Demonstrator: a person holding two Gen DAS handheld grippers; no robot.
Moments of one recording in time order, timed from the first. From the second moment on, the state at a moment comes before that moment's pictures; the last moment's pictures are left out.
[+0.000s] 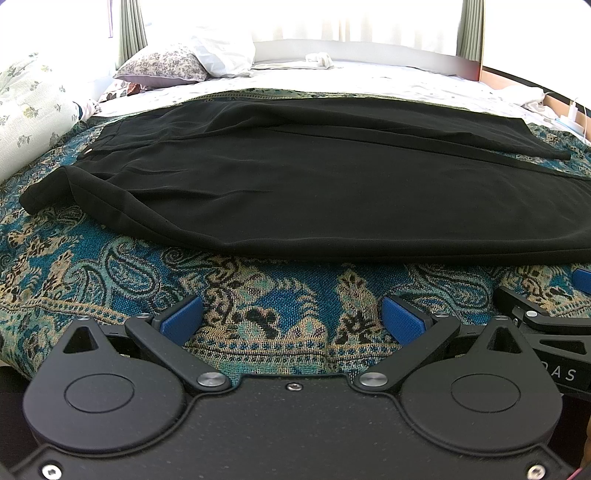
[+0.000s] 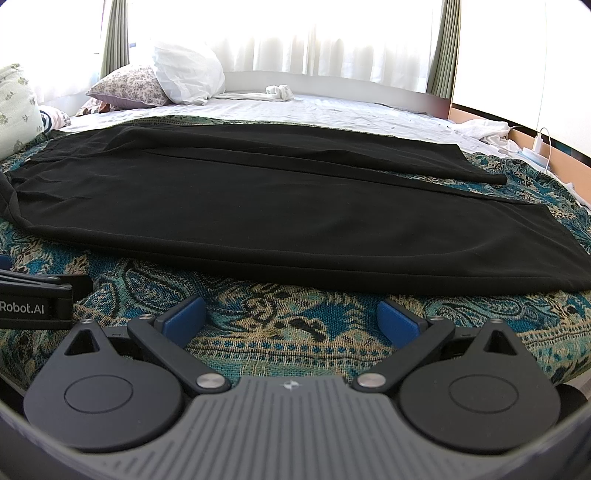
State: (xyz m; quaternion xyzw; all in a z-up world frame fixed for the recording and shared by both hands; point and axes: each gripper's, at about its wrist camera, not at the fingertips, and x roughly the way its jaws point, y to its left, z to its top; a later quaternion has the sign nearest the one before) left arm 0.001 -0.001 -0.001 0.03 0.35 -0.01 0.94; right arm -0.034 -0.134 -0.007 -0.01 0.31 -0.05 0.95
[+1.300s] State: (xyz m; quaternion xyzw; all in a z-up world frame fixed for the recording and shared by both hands) left arm 0.130 0.163 0.078 -0.05 0.30 0.08 0.95; right arm 0.001 -0.206 0.048 0.01 0.28 -0.12 0.95
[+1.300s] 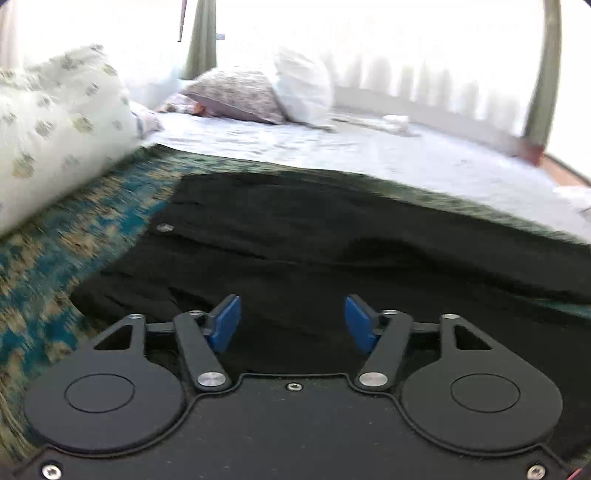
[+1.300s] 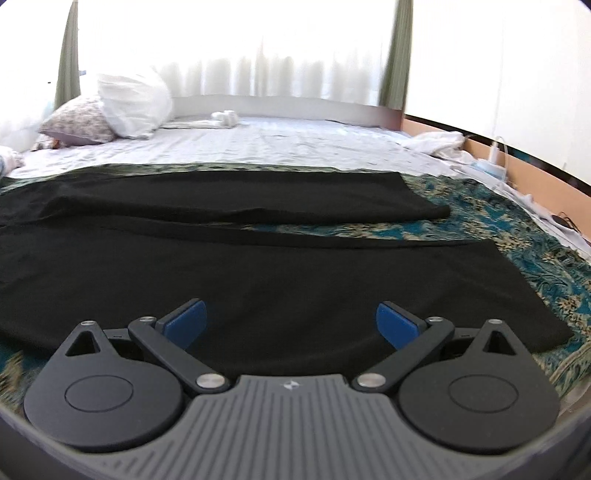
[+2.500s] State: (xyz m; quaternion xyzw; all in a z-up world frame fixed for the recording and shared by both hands) left arm 0.124 0.162 0.066 0.05 0.36 0.09 0.93; right arm 0.028 -0.307 0.036 0.06 0.37 -0.20 0.91
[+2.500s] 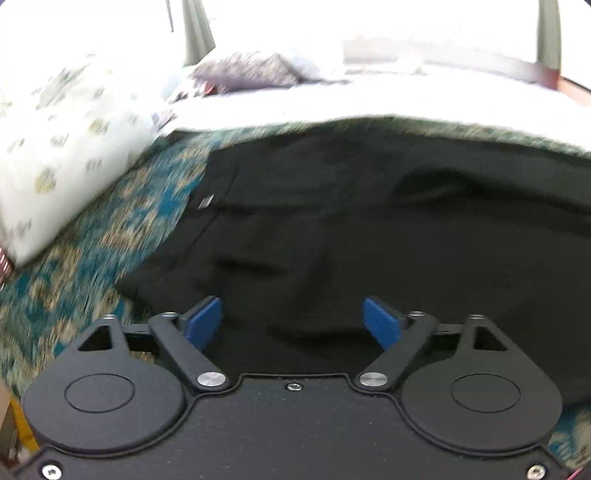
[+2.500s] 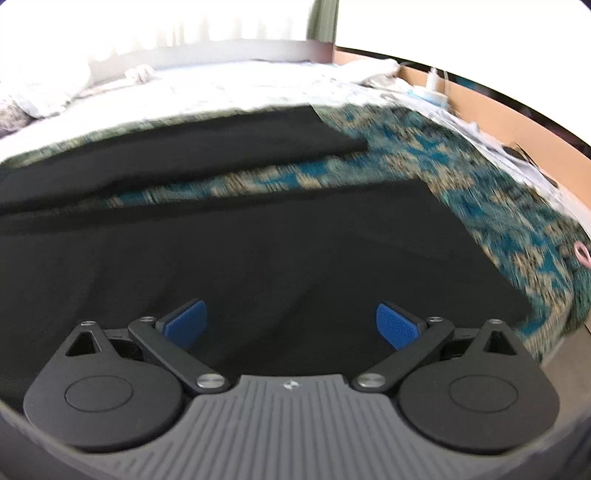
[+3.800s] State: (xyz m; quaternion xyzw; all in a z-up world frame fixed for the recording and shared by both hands) left arm 0.497 0.106 0.029 -0.26 0.46 0.35 0.77; right arm 0.444 -0.327 0.009 0.24 0.43 -0.32 0.81
